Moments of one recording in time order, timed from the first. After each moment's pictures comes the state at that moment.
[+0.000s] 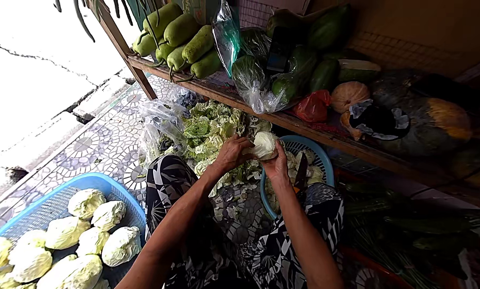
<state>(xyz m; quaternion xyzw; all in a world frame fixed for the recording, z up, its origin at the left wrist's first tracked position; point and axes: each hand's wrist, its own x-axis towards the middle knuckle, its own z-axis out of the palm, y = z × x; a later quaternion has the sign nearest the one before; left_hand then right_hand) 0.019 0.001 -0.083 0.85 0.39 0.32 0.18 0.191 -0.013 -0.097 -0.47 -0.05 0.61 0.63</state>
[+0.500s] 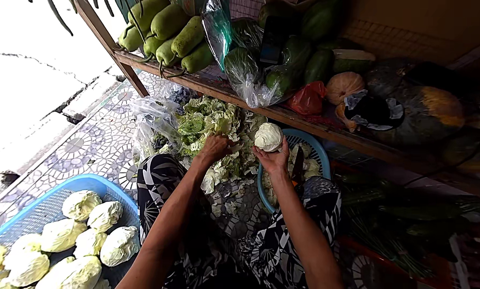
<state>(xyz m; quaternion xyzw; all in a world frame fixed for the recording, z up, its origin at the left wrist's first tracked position) -0.008 0.018 -0.088 0.85 0.49 0.05 0.17 0.202 -0.013 -0.098 -0.38 0.05 0.65 0.66</state>
